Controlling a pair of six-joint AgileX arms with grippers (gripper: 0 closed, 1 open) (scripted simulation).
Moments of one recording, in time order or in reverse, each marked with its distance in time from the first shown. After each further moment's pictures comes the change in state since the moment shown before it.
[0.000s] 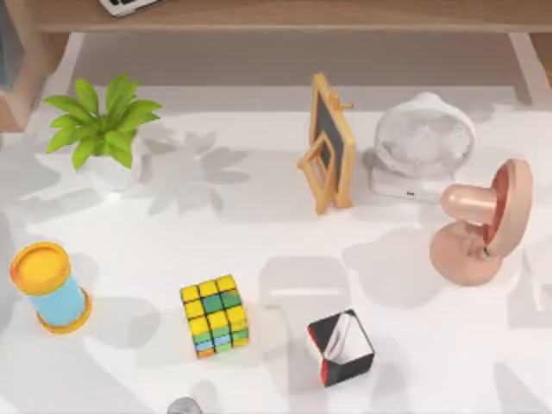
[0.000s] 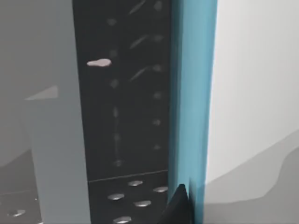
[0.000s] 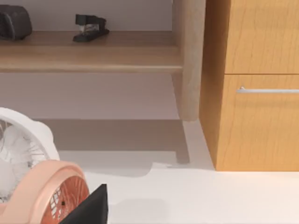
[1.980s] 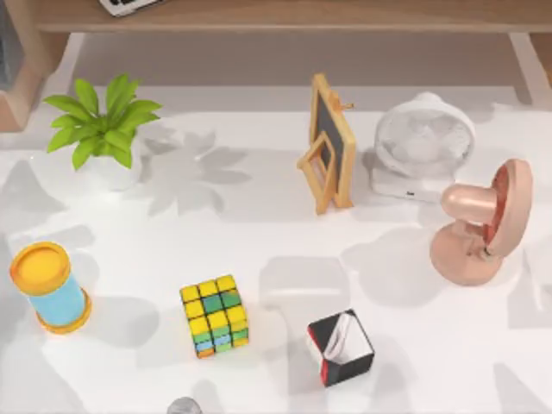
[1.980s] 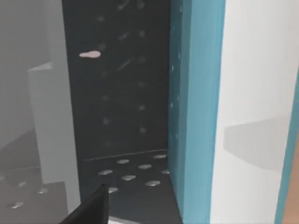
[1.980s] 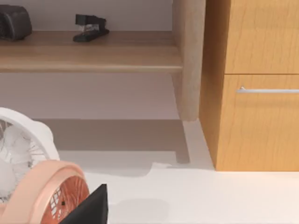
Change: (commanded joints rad) left arm 0.072 -0.132 -0.191 0.046 0.064 0.025; right arm 0.000 0.000 0.000 0.000 0.000 0.000
